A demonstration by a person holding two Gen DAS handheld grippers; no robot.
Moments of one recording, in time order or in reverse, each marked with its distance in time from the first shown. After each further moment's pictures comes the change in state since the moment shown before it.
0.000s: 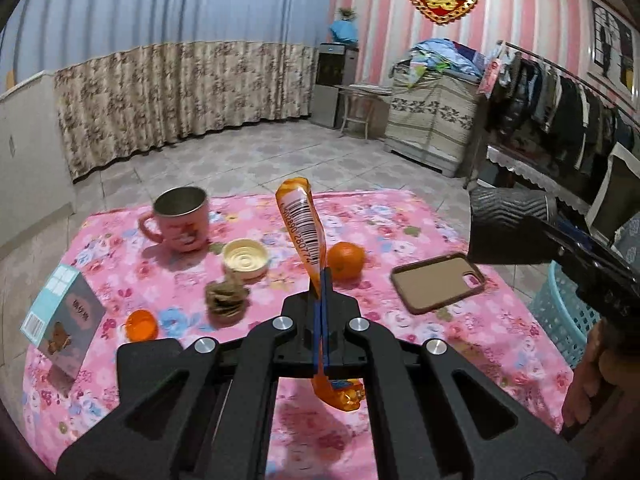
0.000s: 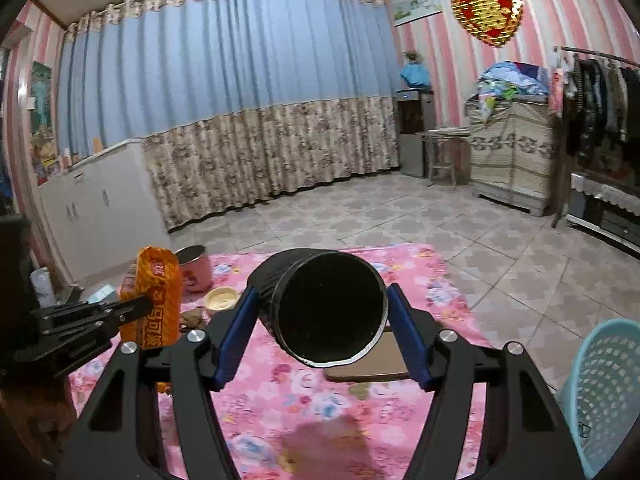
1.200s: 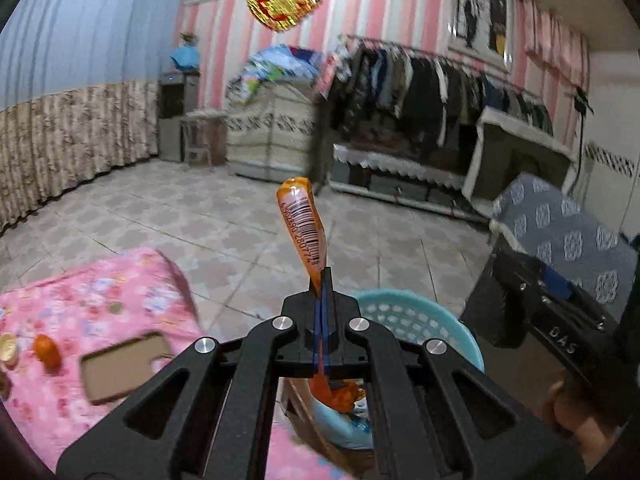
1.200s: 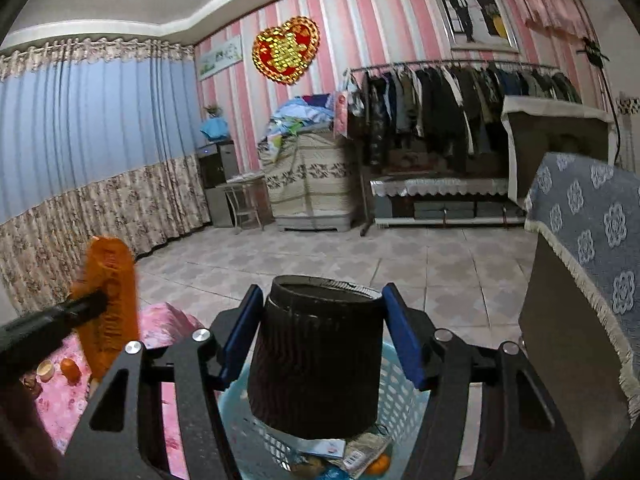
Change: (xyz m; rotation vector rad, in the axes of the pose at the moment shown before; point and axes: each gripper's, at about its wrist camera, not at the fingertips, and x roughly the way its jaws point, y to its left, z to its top) left arm 0.028 -0.349 0.028 0.231 -0.048 -0.454; right arm -0.175 -0.293 -0.003 0.295 -0.154 -0.590
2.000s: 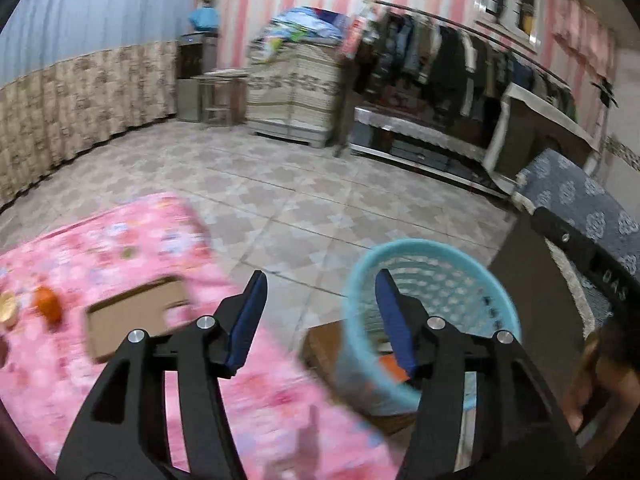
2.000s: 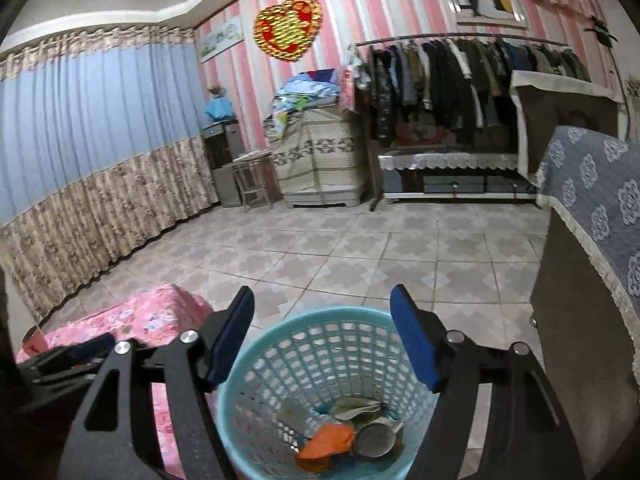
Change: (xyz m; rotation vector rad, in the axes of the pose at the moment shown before) left arm -0.006 0.059 -0.042 -0.066 0.111 0.083; right arm 0.005 0.025 -0.015 -0.035 0.059 0.064
